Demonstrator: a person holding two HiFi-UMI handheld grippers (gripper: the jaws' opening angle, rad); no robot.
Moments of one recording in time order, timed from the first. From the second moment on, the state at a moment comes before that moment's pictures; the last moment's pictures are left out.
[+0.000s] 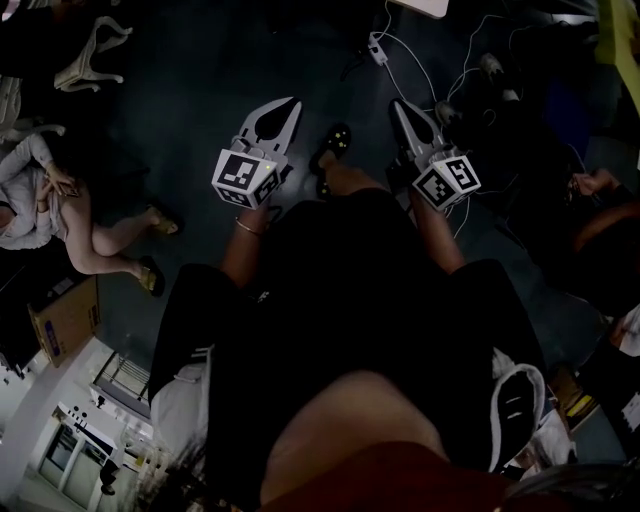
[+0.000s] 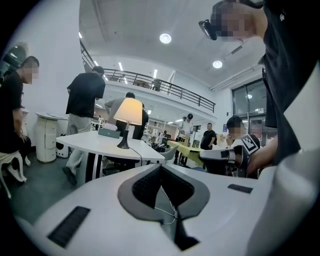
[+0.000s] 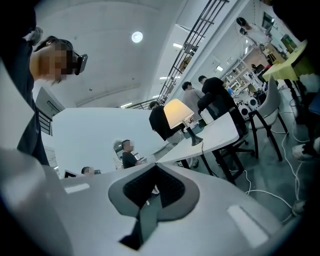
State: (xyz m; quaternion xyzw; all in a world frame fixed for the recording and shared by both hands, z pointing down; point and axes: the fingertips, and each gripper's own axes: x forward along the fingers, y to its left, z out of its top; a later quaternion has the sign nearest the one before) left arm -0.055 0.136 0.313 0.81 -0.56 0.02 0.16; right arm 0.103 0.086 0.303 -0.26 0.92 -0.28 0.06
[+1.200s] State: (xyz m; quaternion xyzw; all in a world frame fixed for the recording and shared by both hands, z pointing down) left arm -0.055 -0.016 0.322 0.87 -0.47 0.03 0.14; right arm 0.104 -0.036 0.317 -0.34 0.90 -0.26 0.10
